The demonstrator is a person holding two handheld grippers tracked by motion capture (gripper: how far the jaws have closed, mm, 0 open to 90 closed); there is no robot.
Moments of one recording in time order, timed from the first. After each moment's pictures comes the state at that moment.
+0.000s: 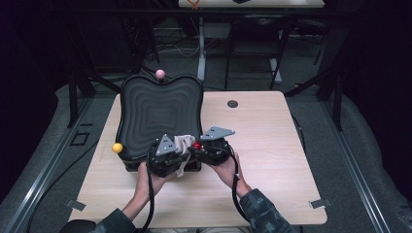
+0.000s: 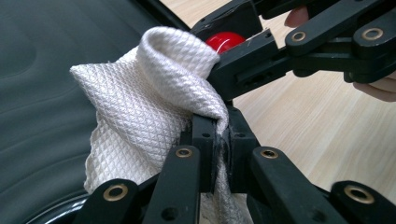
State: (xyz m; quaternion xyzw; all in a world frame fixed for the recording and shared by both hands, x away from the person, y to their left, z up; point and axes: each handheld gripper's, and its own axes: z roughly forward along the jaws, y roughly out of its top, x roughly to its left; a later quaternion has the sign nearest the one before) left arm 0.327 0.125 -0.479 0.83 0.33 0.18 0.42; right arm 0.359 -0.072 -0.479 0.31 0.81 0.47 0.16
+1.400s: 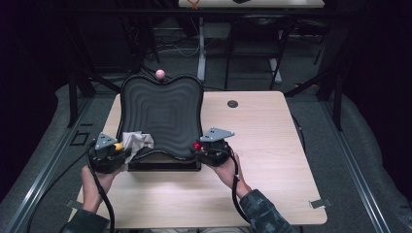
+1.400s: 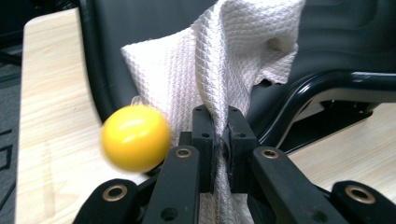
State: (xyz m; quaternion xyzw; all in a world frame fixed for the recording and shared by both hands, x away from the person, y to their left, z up) left arm 0.327 0.266 -0.474 0.76 0.49 0.24 0.36; right arm 0.358 -0.072 -0.481 0.31 0.81 0.47 0.18
